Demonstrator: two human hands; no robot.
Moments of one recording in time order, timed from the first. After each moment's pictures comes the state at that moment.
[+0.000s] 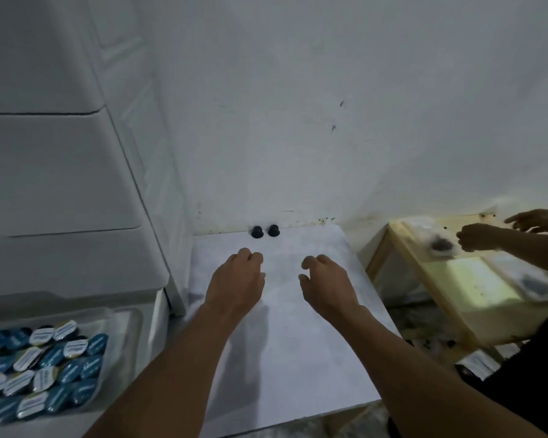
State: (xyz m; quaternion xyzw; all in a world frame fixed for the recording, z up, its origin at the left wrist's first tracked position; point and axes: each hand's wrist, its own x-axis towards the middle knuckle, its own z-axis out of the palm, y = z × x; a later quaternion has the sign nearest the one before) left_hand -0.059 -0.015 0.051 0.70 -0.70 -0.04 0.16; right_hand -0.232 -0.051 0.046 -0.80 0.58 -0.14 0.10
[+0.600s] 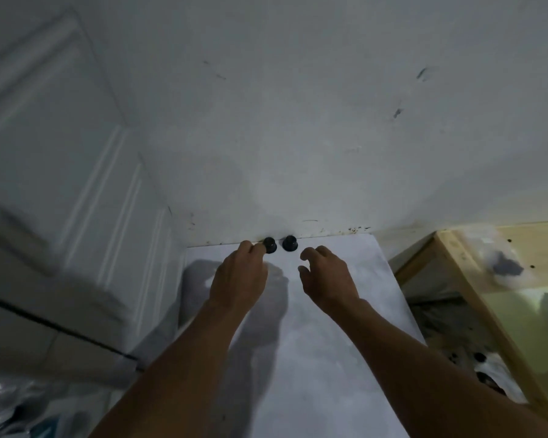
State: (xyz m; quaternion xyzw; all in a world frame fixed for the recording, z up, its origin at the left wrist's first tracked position) left_hand -0.009 -0.183 -0.009 0.74 -0.64 -0.10 0.17; right_hand -0.169 -0.224 -0.013 -0.80 0.57 -0.10 0.15
